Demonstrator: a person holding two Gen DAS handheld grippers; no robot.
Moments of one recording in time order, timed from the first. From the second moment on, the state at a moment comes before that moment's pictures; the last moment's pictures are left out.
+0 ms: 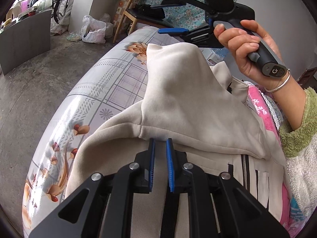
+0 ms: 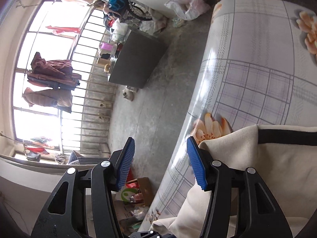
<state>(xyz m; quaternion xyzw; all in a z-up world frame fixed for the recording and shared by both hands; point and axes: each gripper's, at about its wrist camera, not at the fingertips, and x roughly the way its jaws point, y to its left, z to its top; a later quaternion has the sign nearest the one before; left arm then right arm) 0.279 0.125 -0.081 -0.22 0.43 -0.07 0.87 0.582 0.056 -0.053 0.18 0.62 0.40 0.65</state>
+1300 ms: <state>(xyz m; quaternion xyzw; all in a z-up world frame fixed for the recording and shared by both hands) 0.267 0.157 -0.081 -0.28 0.39 -0.02 0.88 0.361 -0.264 0.015 0.08 0.49 0.09 0.87</state>
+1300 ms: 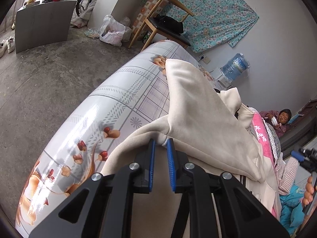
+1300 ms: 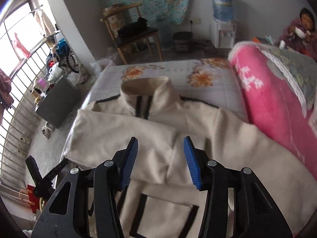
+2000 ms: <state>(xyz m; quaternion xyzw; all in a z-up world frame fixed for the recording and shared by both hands) 0.232 0.128 0.015 -0.19 0.37 -0.02 0.91 0.353 -0.296 -0.075 0.09 0.53 0.05 0.84</state>
